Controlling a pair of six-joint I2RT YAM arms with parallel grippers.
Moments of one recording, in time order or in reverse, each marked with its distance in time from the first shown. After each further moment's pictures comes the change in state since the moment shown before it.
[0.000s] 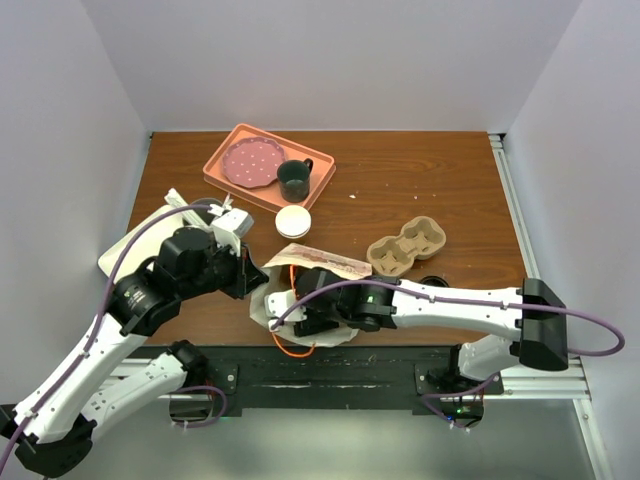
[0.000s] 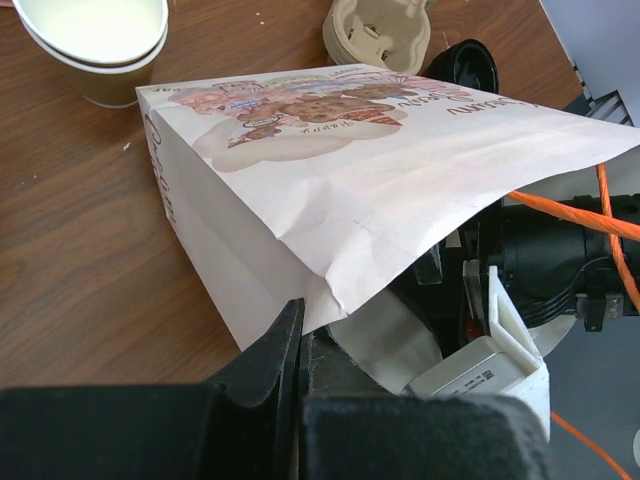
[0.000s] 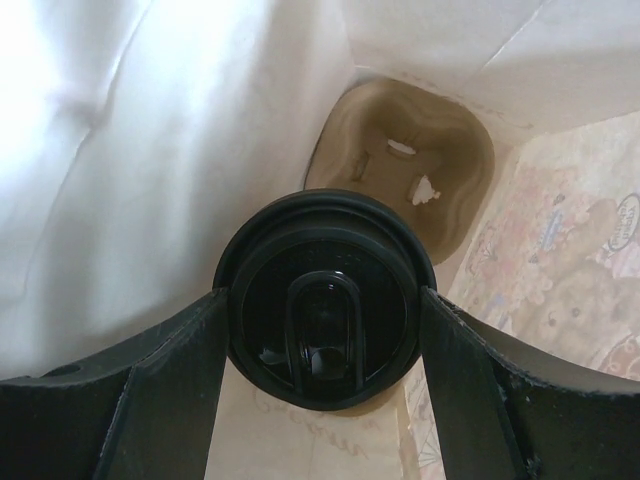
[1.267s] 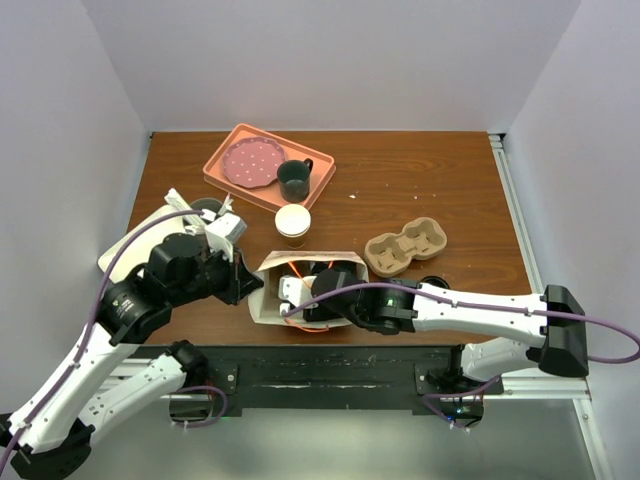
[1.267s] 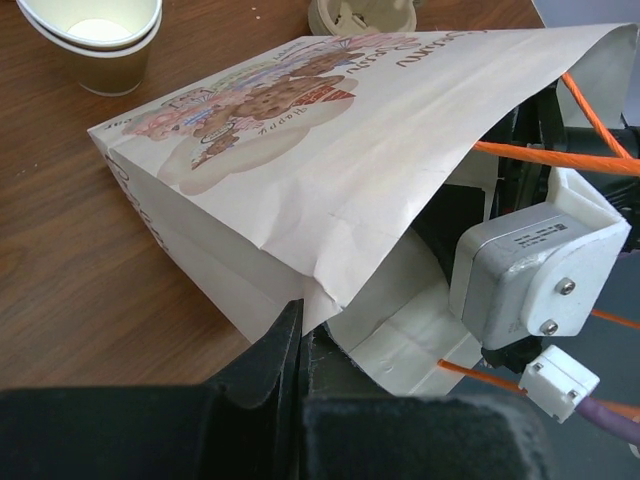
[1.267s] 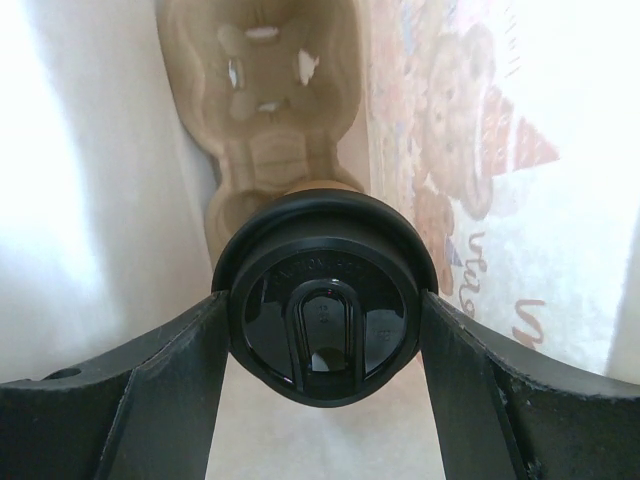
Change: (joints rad) left arm 0.000 -0.046 0.011 -0.055 0.006 0.000; right arm 0.004 -0.113 -0.069 0.055 0.251 0.059
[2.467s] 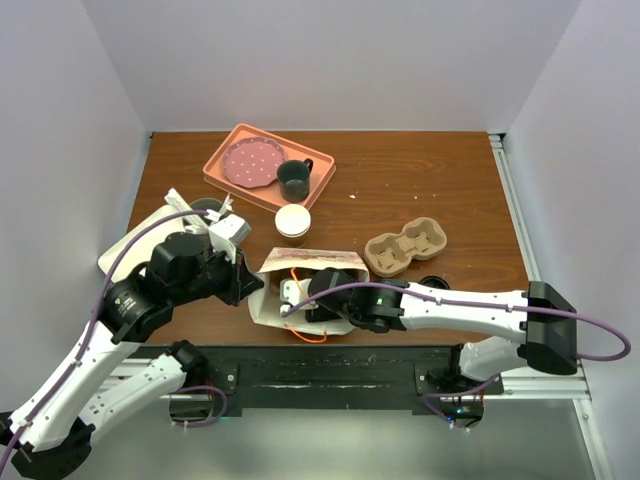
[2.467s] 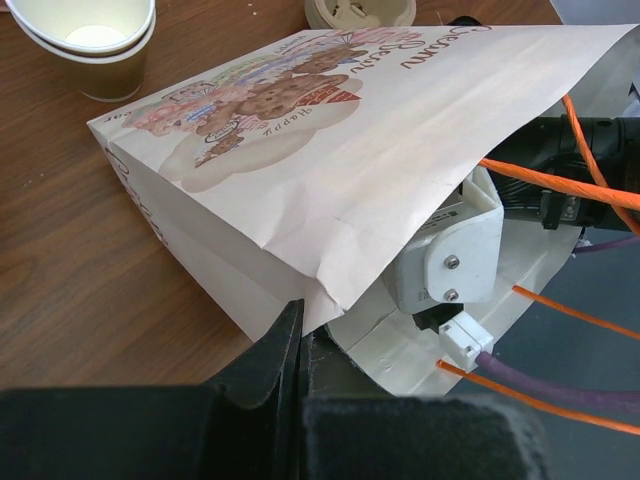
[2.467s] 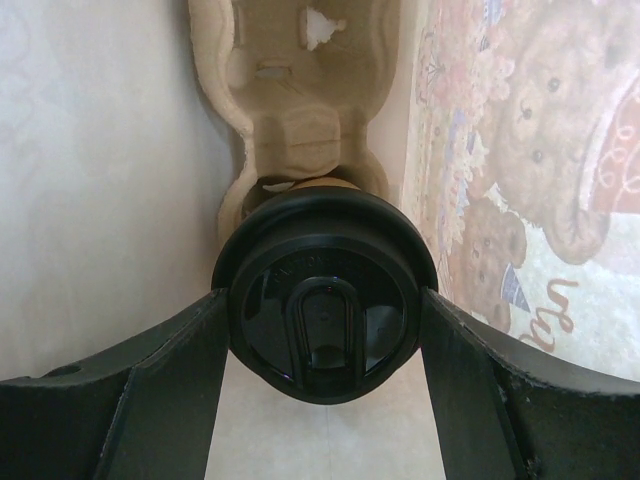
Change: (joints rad) left arm 0.000 0.003 -0.007 0.001 0.017 0.058; right arm -0.039 0.056 -0.063 0.047 -0.014 -0.034
